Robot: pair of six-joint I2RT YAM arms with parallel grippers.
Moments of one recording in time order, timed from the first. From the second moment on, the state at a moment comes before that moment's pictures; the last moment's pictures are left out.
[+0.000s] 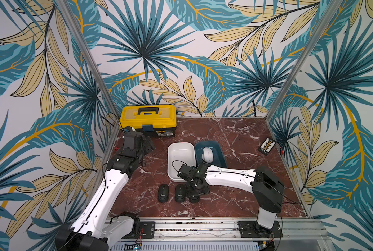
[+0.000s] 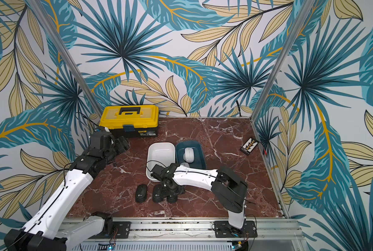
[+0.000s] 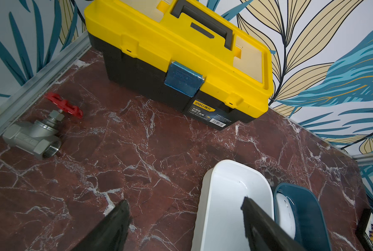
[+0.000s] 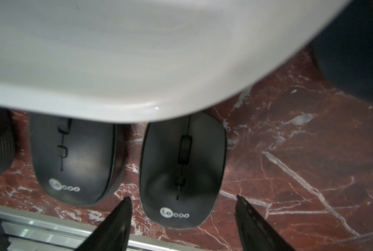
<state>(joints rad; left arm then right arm) -0.19 1.07 1.01 -0.57 -0.17 -0.64 1.06 1.86 1.29 -0.92 0.00 0.87</state>
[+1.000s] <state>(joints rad) -0.19 1.09 0.99 -0.56 -0.17 -0.64 1.06 1.94 1.30 -0.88 0.00 0.86</state>
